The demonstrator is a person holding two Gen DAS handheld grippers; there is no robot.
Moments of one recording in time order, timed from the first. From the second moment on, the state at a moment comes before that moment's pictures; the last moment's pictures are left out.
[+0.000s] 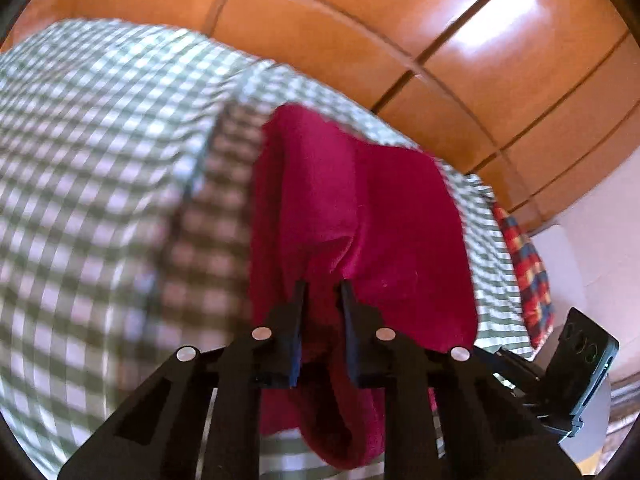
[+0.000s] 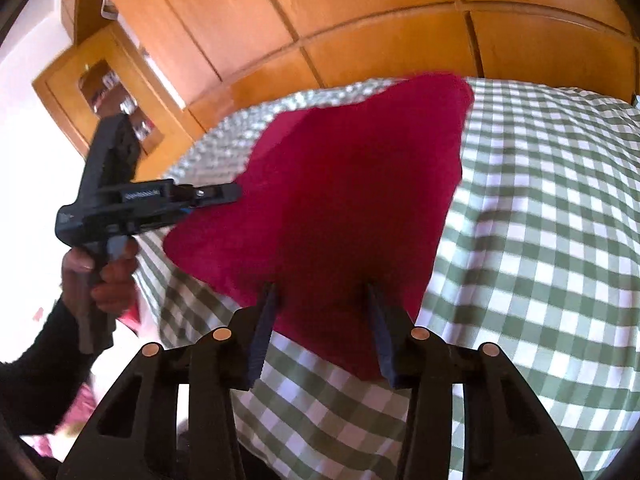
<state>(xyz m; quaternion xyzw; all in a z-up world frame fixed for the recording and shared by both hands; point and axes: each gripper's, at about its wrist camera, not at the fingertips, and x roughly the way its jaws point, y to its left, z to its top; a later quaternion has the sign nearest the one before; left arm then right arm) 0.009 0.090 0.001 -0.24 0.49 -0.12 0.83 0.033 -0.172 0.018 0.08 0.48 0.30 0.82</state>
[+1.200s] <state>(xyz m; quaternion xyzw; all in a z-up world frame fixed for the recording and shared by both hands) 0.029 0.039 0.017 -0.04 0.43 -0.06 0.90 0.142 -0.228 0.009 0.26 0.50 0.24 0.79</state>
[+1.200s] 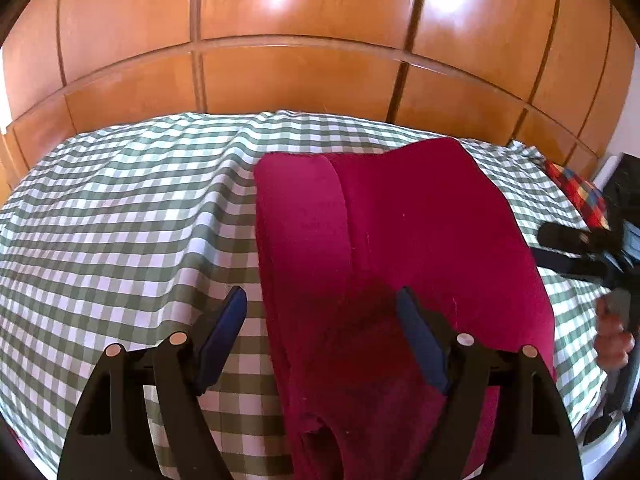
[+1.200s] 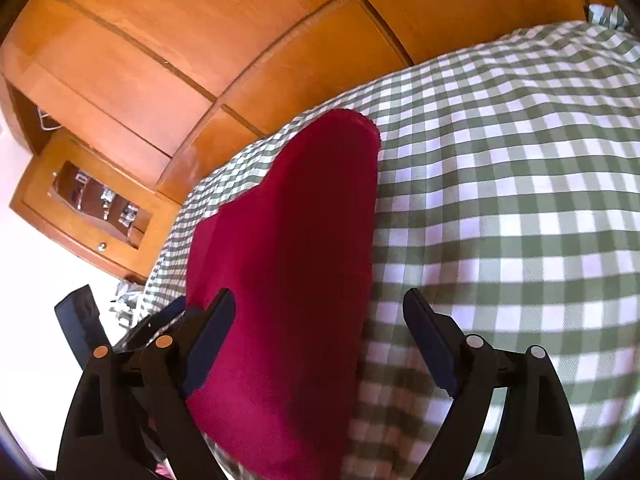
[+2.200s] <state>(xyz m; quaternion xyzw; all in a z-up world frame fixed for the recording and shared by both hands) 0.026 0.077 -0.026 -0.21 0.43 -0.20 0.85 0.146 -0.181 0.020 0.23 0.48 0.33 0.78</state>
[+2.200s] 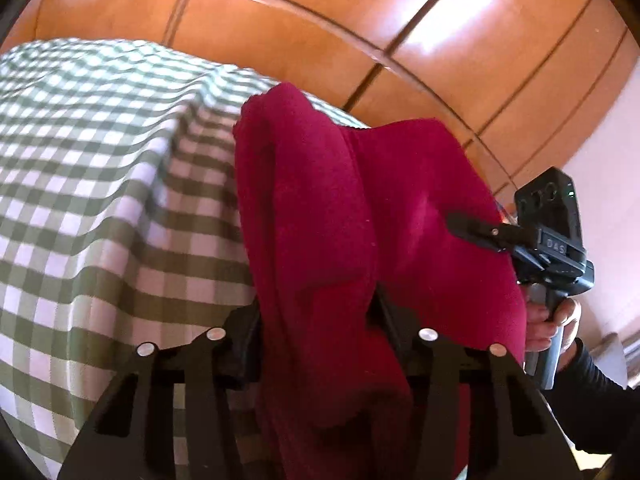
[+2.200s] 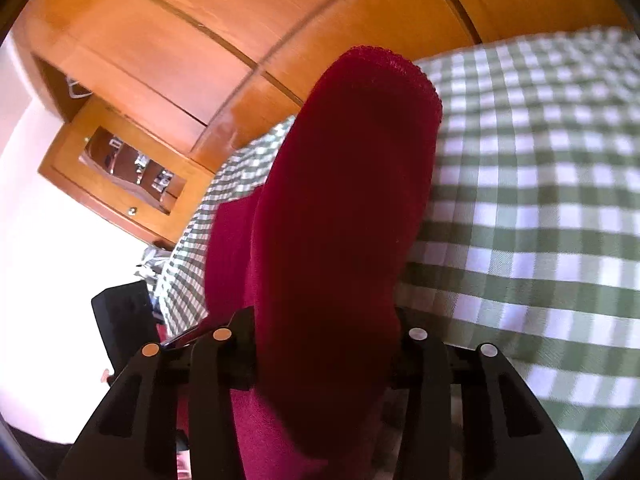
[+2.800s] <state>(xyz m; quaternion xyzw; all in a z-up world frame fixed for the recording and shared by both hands) 0.137 -0.220 0.015 -0.04 0.45 -0.33 0.83 0.074 -0.434 0.055 0.28 0.39 0.02 0.88</state>
